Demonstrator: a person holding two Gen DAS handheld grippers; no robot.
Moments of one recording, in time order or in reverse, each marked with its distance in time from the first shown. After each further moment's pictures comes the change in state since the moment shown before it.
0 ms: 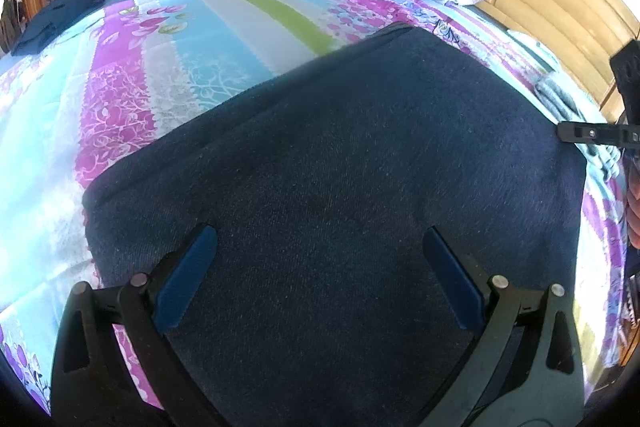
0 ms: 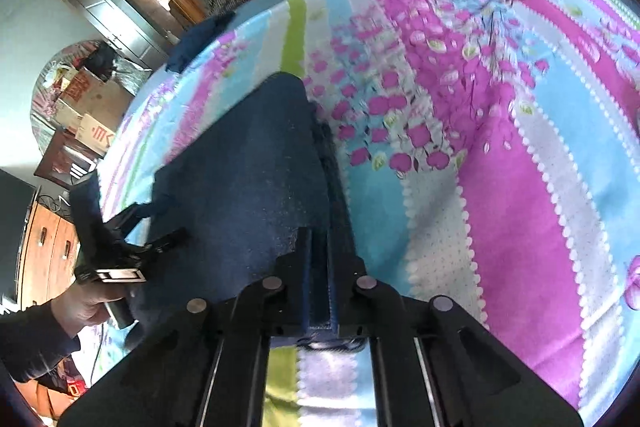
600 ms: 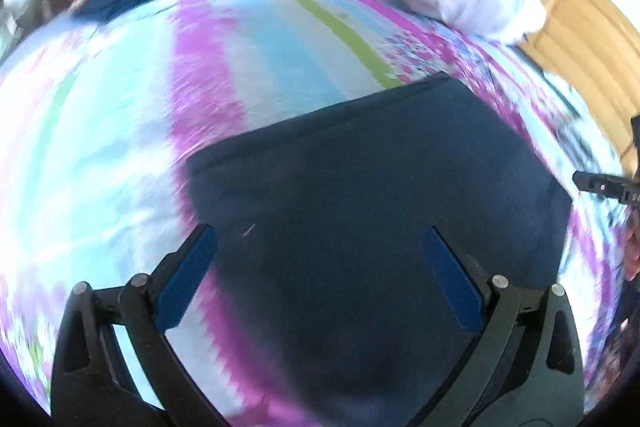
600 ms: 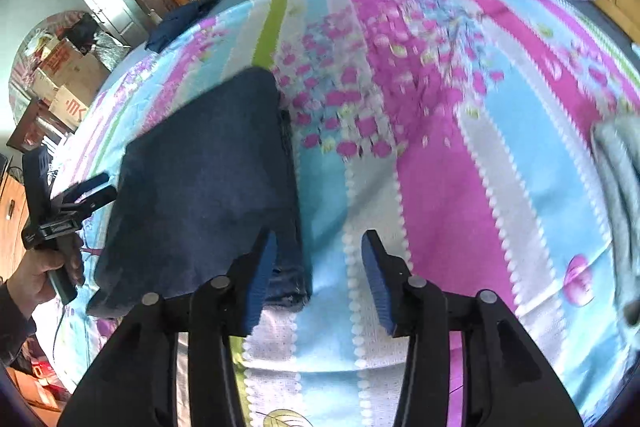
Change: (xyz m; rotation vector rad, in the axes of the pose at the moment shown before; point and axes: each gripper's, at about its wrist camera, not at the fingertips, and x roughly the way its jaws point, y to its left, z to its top) left arm -0.063 0.032 -0.021 -0.201 -0.035 0.106; right arm -0.023 -0.008 -0.004 -0.090 0.029 -0.131
